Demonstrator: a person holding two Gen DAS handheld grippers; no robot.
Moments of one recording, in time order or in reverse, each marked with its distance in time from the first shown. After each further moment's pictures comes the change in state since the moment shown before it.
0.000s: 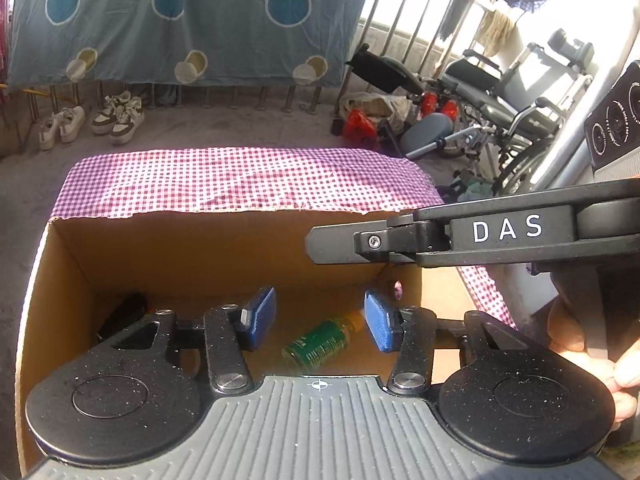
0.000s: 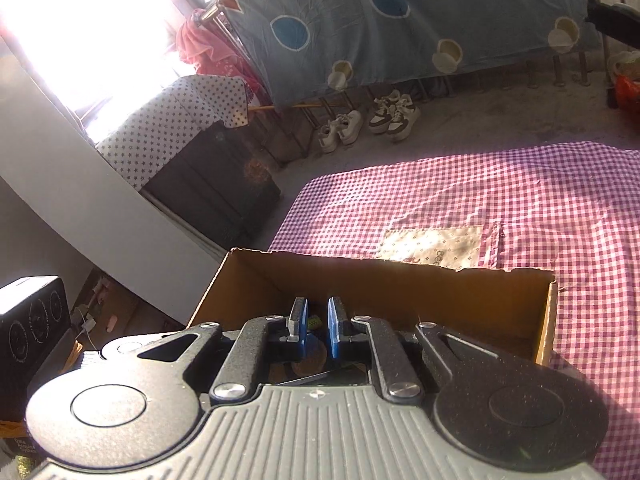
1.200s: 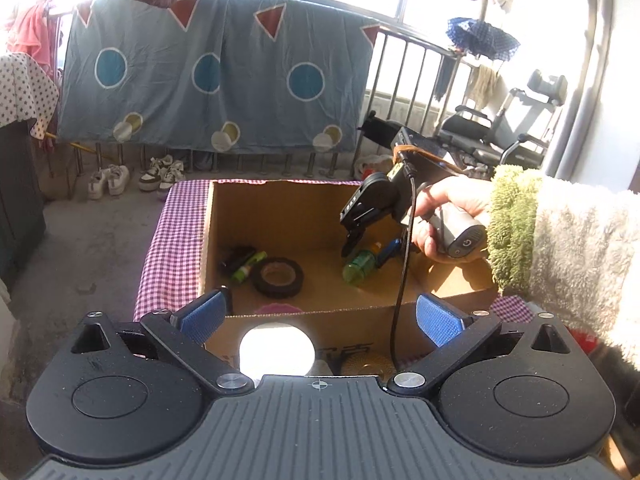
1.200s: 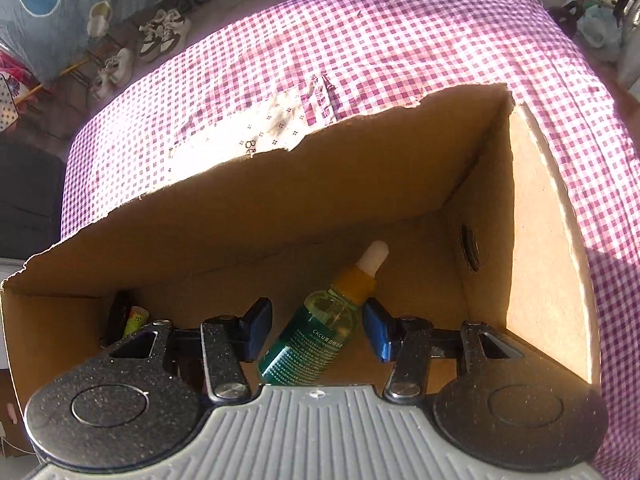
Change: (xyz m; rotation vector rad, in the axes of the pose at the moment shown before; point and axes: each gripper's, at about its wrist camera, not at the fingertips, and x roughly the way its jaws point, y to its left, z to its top) left arm -0.136 0.046 -0.114 0.057 -0.244 0.048; right arm 0.127 -0.056 -0.011 0.442 0.266 -0.551
